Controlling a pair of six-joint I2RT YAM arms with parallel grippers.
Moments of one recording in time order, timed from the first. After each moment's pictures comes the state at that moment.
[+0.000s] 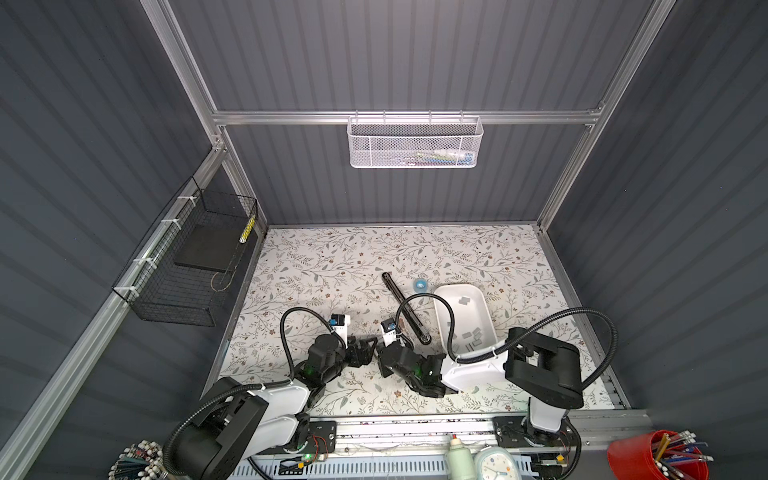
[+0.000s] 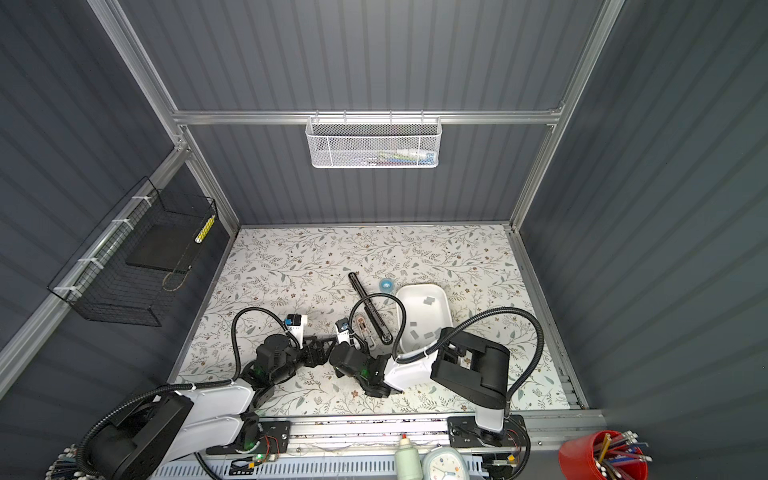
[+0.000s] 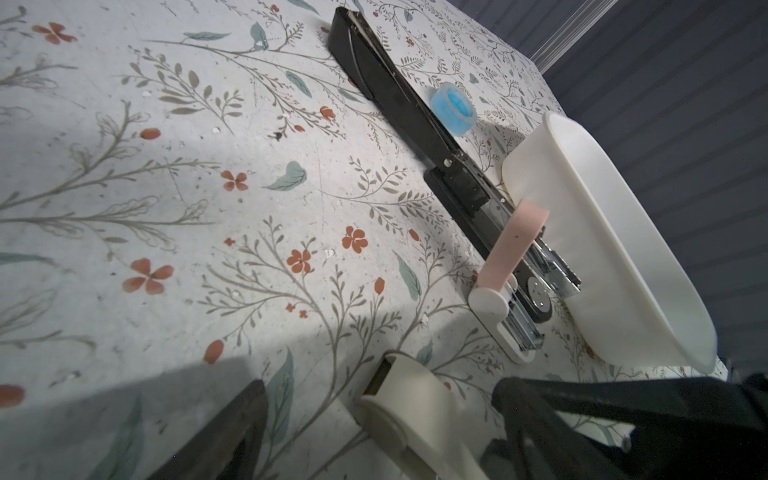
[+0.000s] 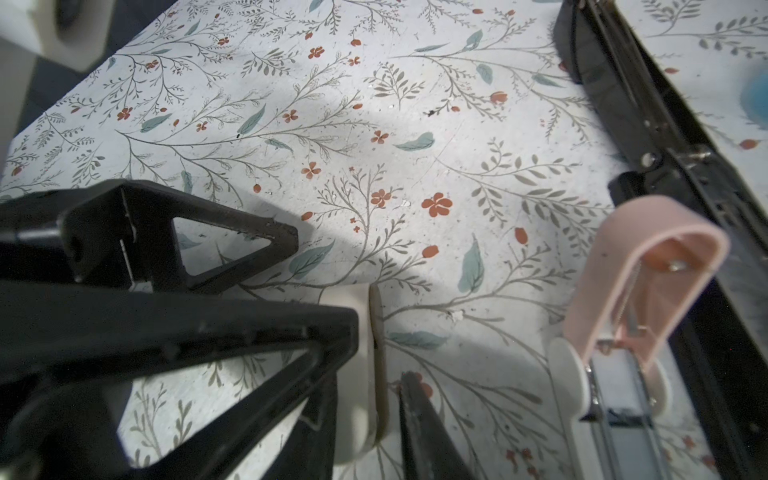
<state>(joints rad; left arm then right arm) -0.56 1.20 0.05 0.66 0.15 -0.54 1.25 1.82 0.81 0.34 0.46 0.58</state>
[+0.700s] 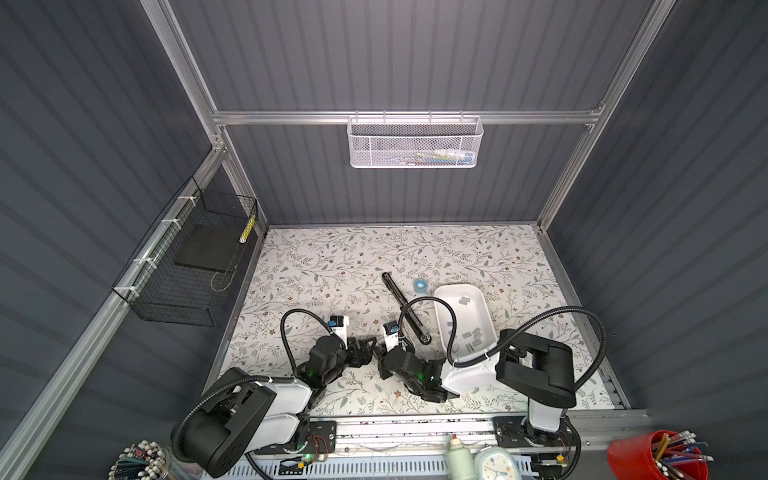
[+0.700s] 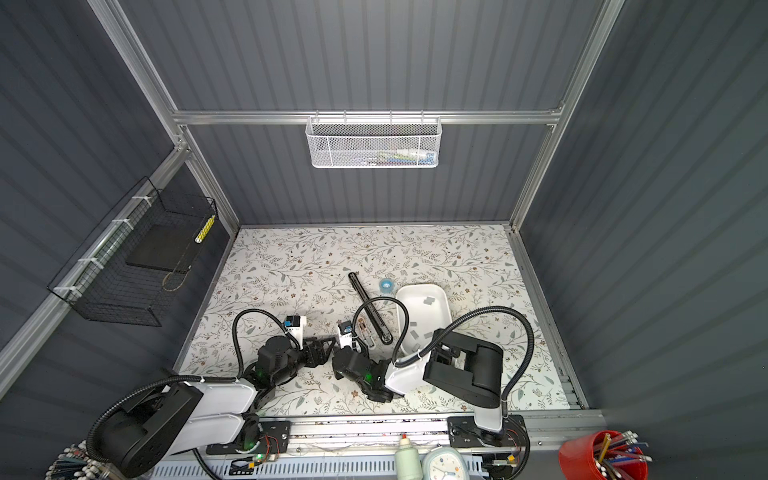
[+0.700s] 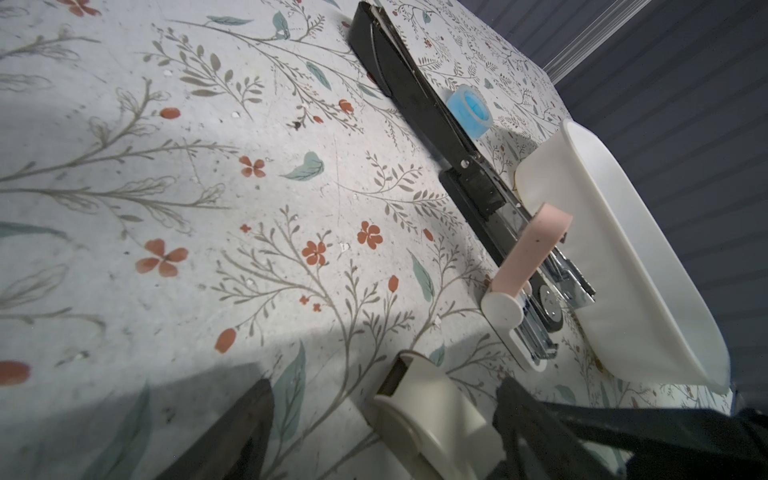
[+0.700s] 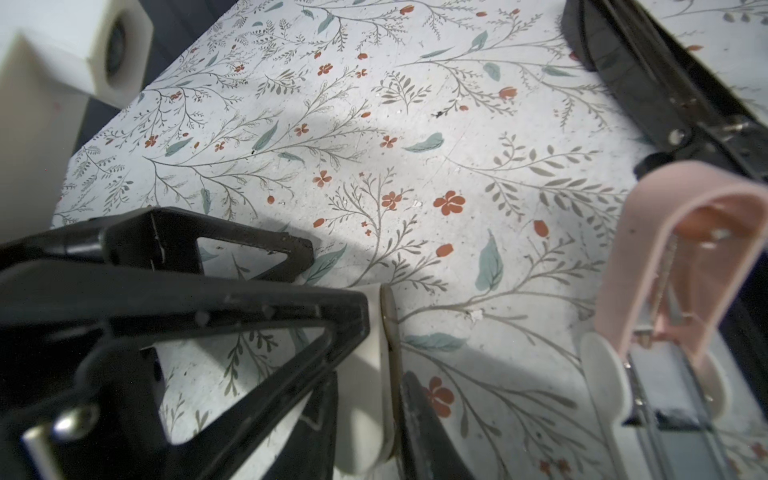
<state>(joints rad) -0.57 1.27 0.03 0.76 0.12 -0.59 1.27 1.86 0.76 0.50 0.47 0.62</state>
